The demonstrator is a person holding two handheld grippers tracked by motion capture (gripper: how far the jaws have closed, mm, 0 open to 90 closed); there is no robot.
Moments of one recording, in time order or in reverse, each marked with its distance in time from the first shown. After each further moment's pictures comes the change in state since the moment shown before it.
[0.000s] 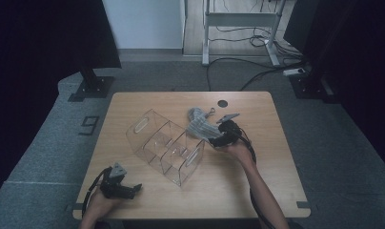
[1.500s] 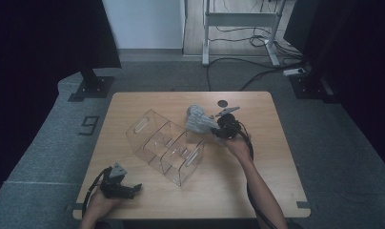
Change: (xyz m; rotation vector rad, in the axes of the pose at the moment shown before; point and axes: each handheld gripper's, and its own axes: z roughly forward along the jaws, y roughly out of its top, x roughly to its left) left arm 0.000 0.000 0.000 0.000 0.001 0.000; right arm 0.002 0.025 -0.021 -0.026 0.004 0.032
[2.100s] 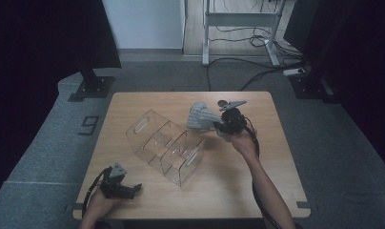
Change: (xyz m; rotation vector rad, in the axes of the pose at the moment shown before) left arm 0.000 0.000 0.000 0.000 0.000 0.000; right arm 0.004 0.019 -0.044 -0.066 -0.018 -0.025
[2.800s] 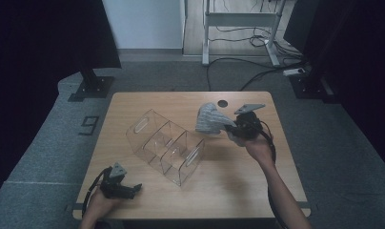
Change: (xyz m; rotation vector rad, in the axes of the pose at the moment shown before) left arm 0.000 0.000 0.000 0.000 0.000 0.000; right arm -0.004 -0.018 -0.059 -0.036 0.000 0.006
